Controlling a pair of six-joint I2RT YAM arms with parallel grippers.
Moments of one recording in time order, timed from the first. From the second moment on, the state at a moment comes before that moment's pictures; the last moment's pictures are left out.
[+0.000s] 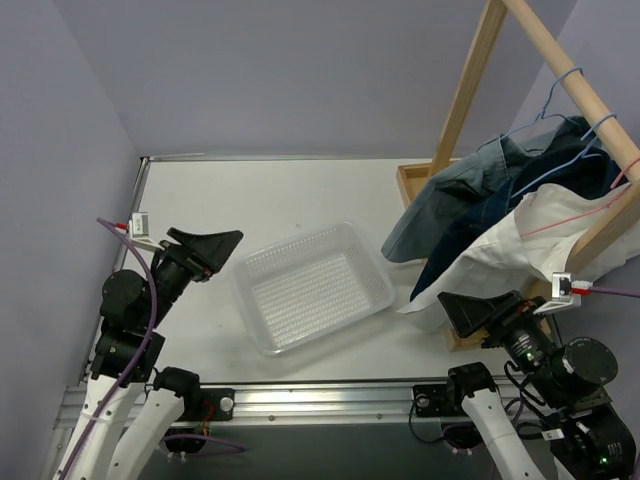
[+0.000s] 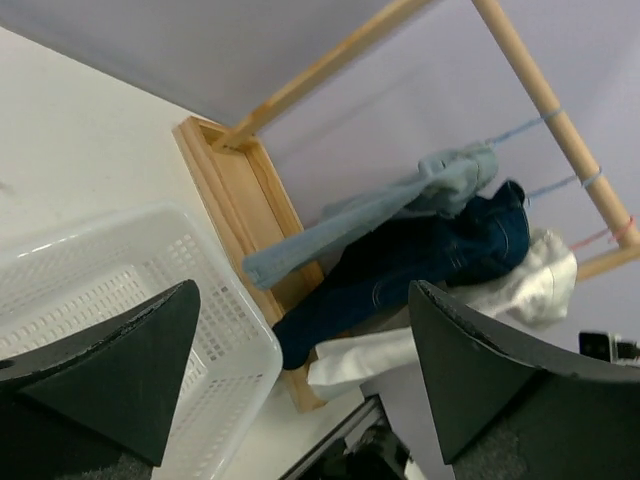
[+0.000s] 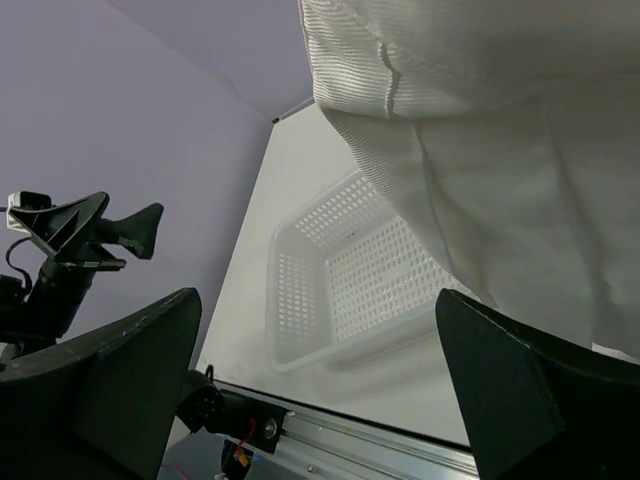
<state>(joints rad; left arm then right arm) -0.29 0.52 0.74 -0.13 0.22 -1.03 0.21 0.27 1.10 -0.92 -0.22 0.76</state>
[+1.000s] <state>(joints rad) -0.87 2.02 2.46 -0.50 0.22 -0.02 0.40 0.26 1.52 -1.15 0.08 0.86</state>
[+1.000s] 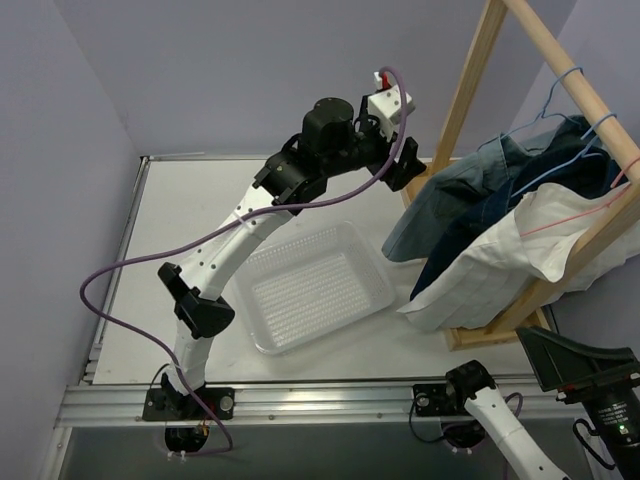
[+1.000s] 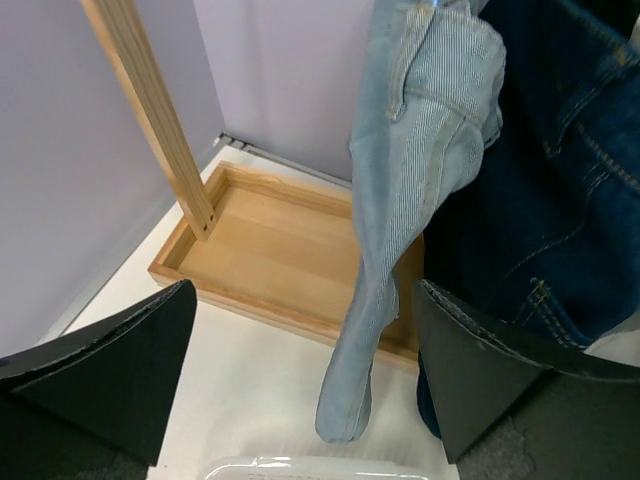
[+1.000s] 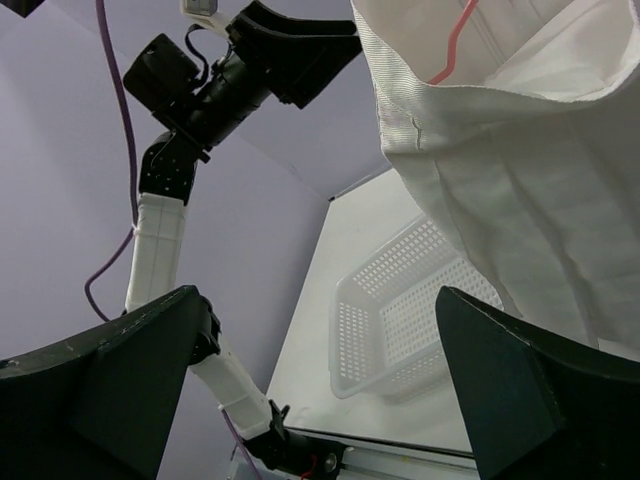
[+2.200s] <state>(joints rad) -0.88 2.48 2.73 -0.33 0.55 -0.20 0.30 0.45 1.60 -1.18 -0.12 0.81</state>
